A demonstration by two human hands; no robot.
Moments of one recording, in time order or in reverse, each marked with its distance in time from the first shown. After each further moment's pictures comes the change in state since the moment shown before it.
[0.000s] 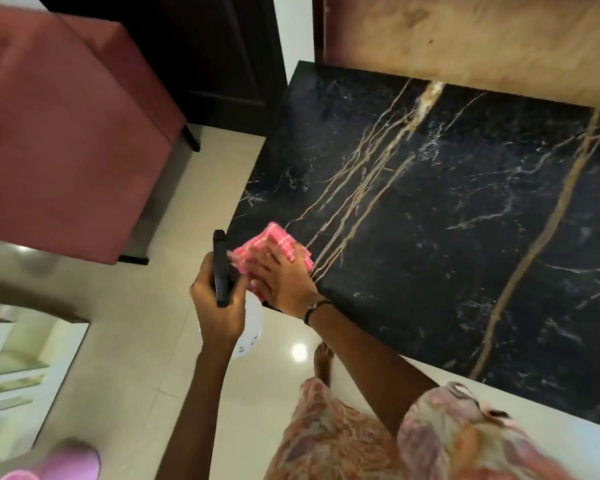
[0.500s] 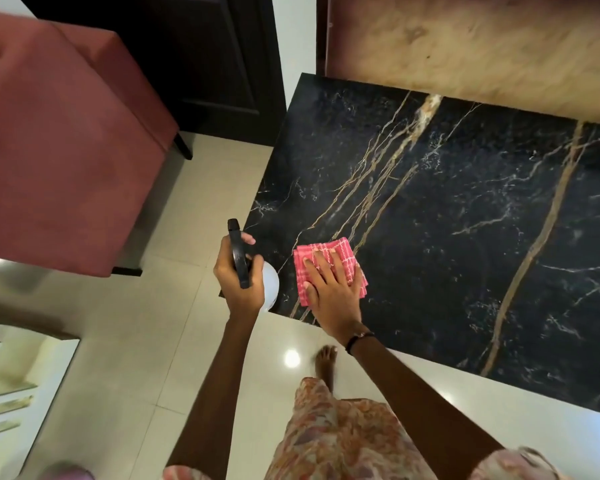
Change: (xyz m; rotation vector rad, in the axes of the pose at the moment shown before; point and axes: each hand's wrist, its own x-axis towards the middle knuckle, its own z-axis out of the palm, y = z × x) left_hand 0.057 -0.024 0.004 -0.050 0.012 0.082; right_hand -0.044 0.002 0.004 -0.009 0.144 0.529
